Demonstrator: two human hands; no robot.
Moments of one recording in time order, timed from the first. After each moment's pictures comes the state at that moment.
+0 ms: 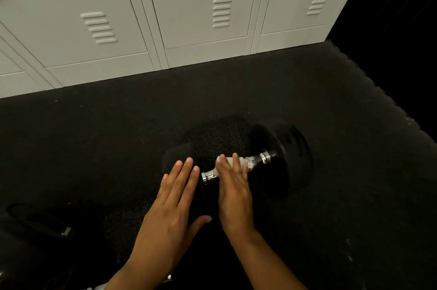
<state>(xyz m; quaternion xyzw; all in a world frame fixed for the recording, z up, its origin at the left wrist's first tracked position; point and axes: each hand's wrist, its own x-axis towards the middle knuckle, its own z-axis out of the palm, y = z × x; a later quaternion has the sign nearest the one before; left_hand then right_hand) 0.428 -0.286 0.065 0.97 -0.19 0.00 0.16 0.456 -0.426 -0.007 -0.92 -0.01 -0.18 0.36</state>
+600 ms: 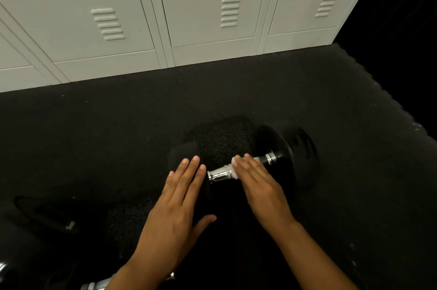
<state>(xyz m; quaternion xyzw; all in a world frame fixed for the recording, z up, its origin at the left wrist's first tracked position) 0.427 -0.286 0.065 0.96 -0.19 0.03 0.18 0.464 -0.491 0.007 -0.95 -0.18 -0.14 0.21</state>
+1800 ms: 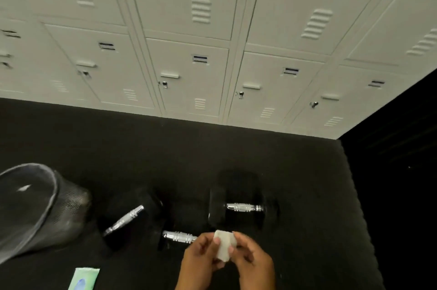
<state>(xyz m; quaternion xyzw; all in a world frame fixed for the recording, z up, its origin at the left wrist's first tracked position) 0.340 -0.317 0.426 0.52 0.42 -0.13 0.74 0.356 -0.427 0.416 -0.77 0.18 0.17 0.59</state>
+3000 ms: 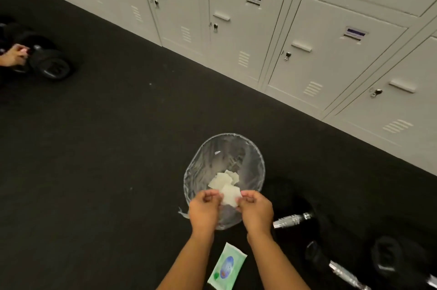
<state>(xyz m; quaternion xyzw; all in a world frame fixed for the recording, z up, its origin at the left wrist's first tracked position) 0.176 0.195 0.308 0.47 0.61 0.13 0.63 0.247 0.118 0.303 -0.80 0.09 0.32 0.49</state>
